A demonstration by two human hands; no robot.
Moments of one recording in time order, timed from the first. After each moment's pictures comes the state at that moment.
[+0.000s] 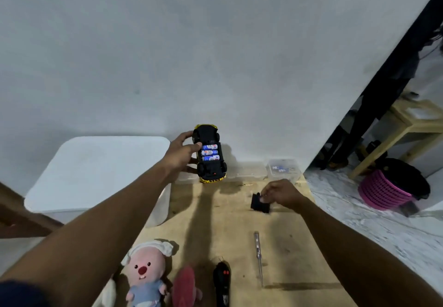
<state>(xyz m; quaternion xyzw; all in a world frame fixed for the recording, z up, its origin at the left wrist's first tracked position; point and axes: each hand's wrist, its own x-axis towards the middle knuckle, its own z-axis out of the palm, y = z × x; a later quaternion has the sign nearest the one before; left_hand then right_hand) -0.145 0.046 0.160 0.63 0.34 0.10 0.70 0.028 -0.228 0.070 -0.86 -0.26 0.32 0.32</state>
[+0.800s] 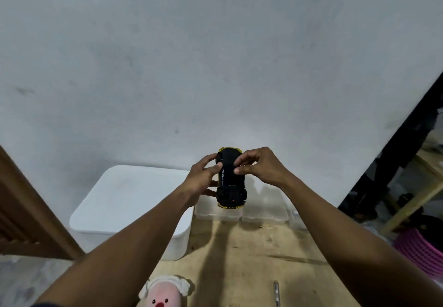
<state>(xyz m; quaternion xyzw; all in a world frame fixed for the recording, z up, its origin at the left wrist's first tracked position) -0.168 0.057 0.208 0.63 0.27 0.16 0.71 -0.010 -0.074 0.243 -0.72 -0.48 0.22 0.45</state>
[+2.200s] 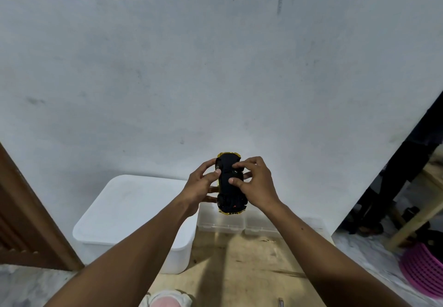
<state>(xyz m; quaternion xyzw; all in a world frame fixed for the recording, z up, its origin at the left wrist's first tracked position) -0.175 0.073 0.208 0.60 0.25 0.19 0.74 -0.052 -0.054 0.223 -0.78 -0.39 0.07 0.48</state>
